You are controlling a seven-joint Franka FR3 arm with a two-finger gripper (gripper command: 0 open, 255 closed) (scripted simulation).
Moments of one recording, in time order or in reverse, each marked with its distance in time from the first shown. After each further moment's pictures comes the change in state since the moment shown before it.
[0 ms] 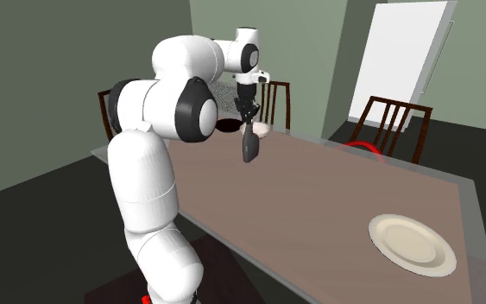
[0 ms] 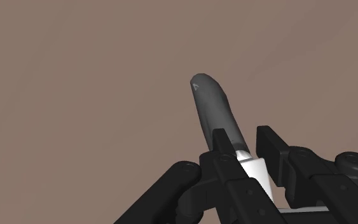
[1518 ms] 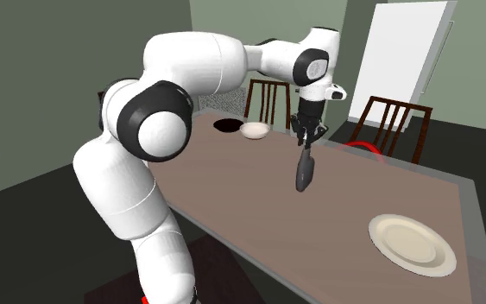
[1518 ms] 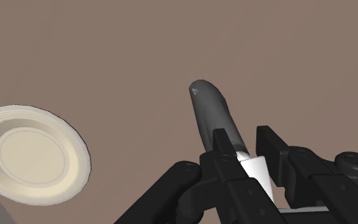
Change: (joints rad) arm -0.240 -0.190 -0.318 -0.200 0.068 -0.014 -0.564
